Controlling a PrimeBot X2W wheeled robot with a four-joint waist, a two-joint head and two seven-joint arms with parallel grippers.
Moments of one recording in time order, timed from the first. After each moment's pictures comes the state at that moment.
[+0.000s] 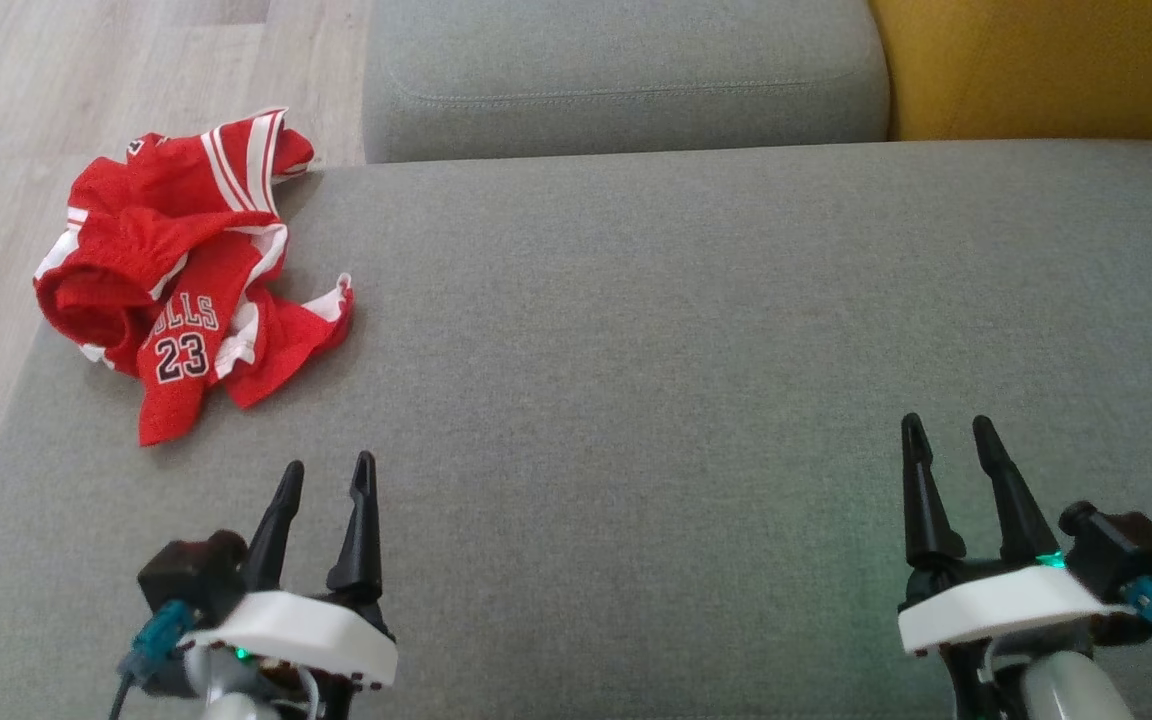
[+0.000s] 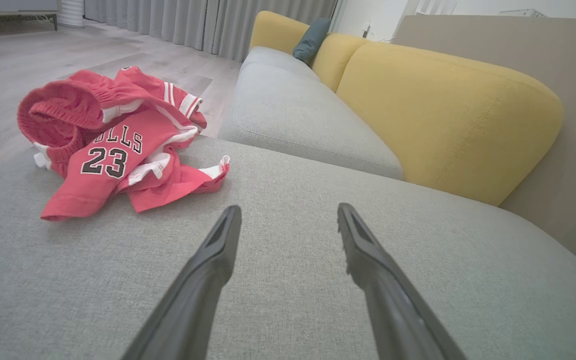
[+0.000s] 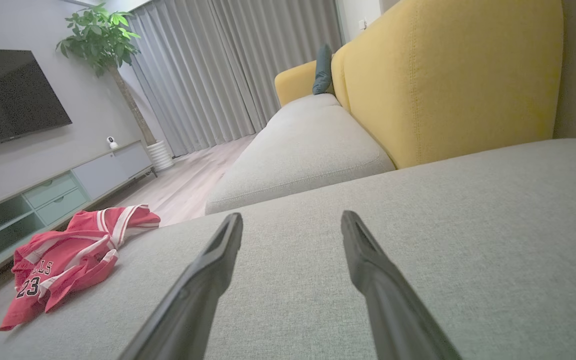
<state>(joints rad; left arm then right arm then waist) 0.04 0.04 -0.17 0.16 -0.36 -0.01 -0.18 0.01 -0.04 0.06 0.20 0.33 0.12 -0.18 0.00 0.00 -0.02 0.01</state>
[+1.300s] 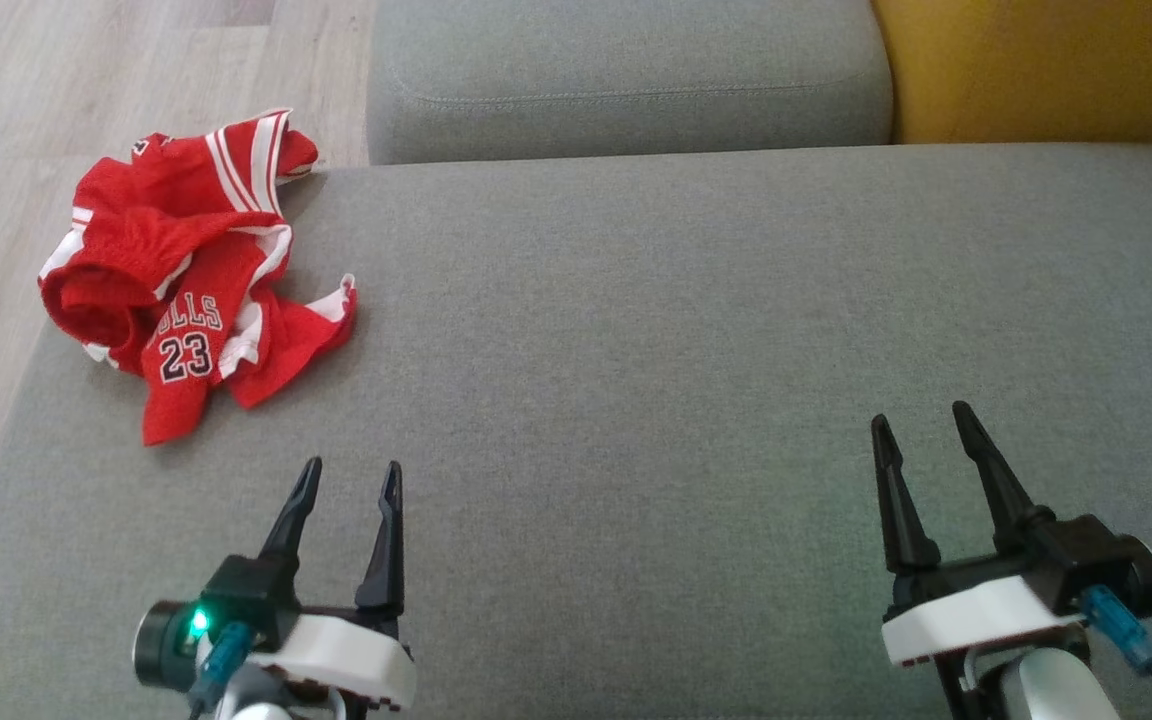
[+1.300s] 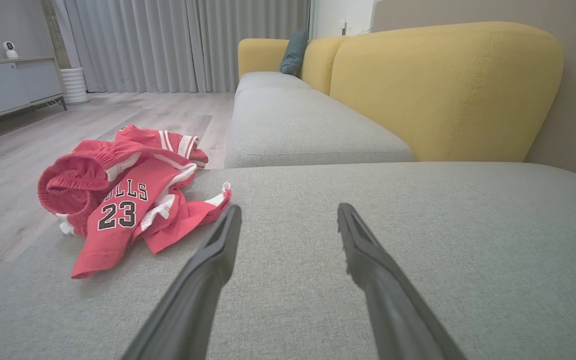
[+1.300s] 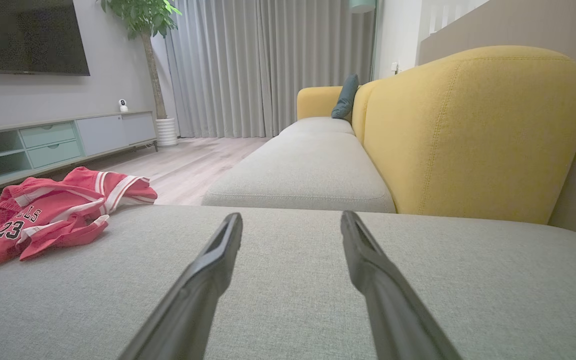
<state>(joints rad) 0.06 0.04 -0.21 0.15 -0.09 0.02 -0.25 0.01 -0.04 0.07 0.18 0.05 0.12 -0.25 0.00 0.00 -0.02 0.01</state>
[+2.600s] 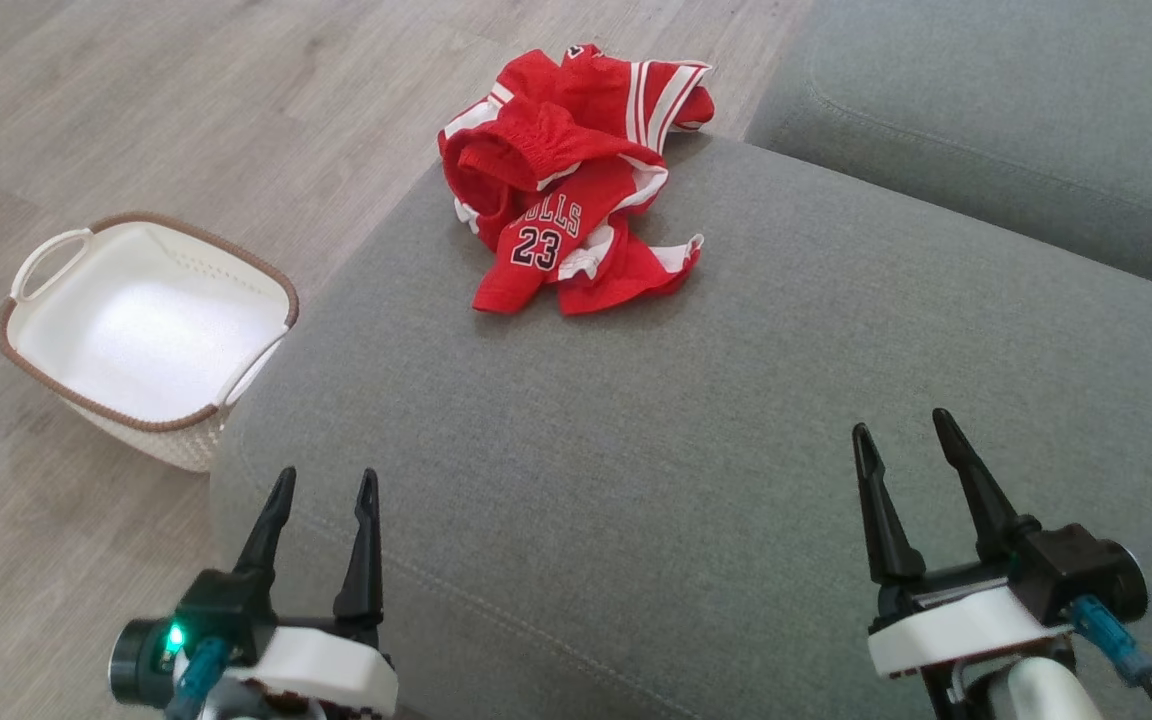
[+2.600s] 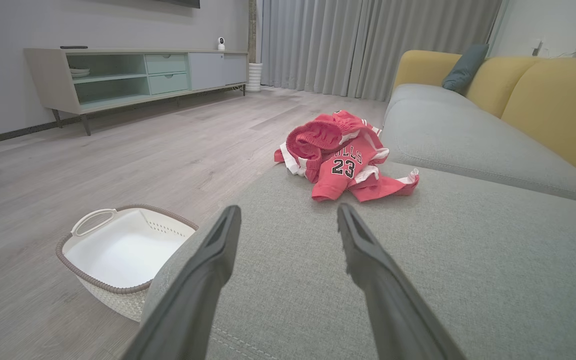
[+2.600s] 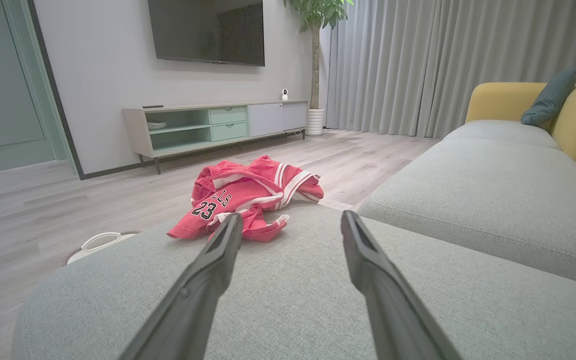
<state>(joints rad) 0.09 0.05 -0.18 0.12 -0.09 0.02 -0.25 0.03 -0.04 0.11 0.16 0.07 0.12 -0.25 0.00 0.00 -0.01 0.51</state>
